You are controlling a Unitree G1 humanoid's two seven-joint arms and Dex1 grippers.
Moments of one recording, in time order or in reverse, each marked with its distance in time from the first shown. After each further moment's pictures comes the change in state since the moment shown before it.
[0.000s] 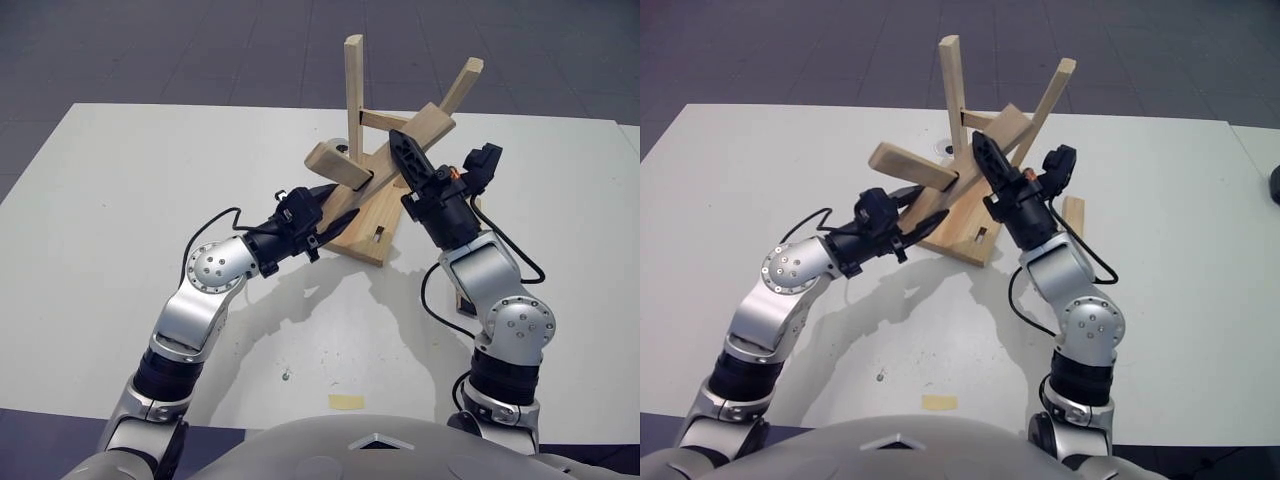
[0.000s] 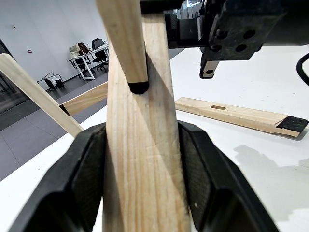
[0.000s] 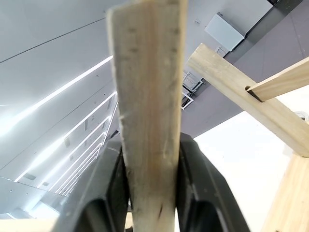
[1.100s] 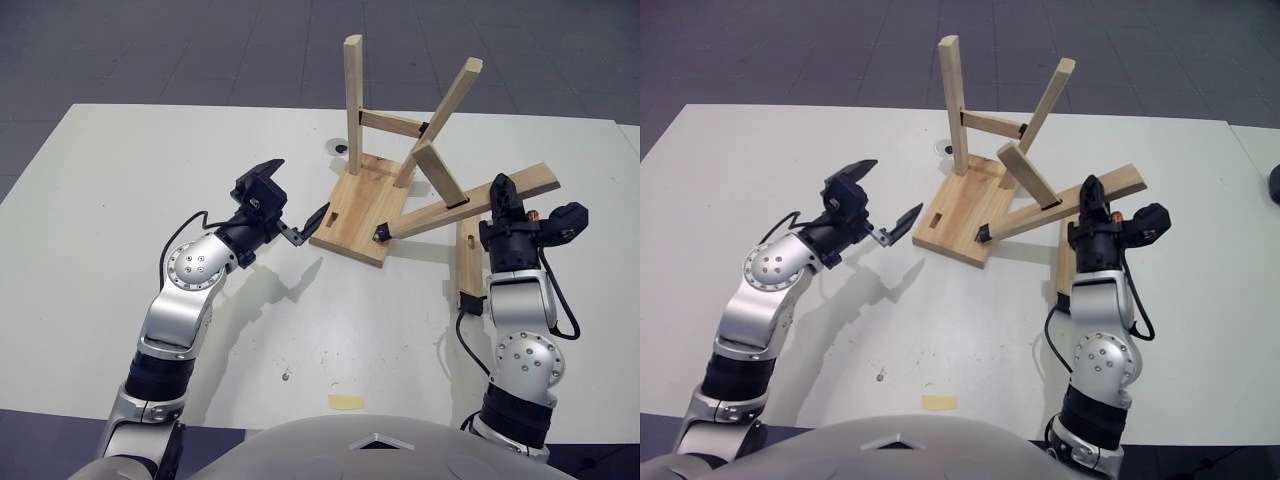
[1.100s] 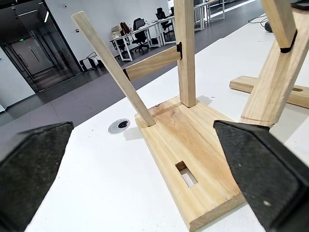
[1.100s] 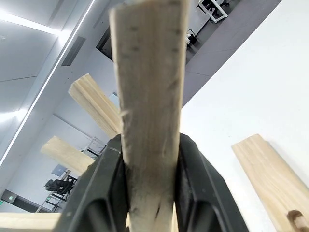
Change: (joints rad) left arm 0.040 -0.011 0.113 0.064 0.054 0.003 0.098; right arm 0.192 0.051 -0.139 -0.005 -0.328 -0.305 -0.159
